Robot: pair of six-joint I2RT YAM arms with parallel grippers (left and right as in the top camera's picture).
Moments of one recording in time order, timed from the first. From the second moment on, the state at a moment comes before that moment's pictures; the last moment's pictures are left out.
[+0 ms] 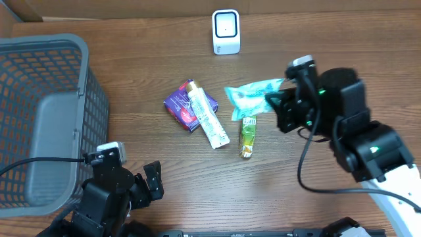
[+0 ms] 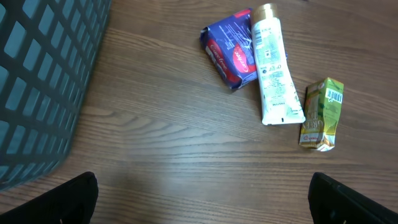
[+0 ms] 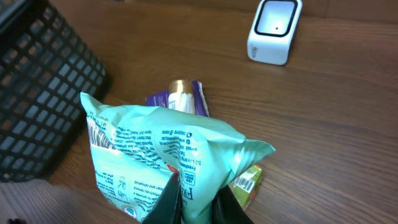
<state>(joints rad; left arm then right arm) -0.48 0.66 1.17 -1.41 -0.28 -0.66 0.44 1.15 1.24 -0.72 -0.23 0.18</state>
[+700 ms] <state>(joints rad) -0.48 0.66 1.17 -1.41 -0.28 -0.66 0.61 1.52 1.75 -0.90 0.29 0.22</state>
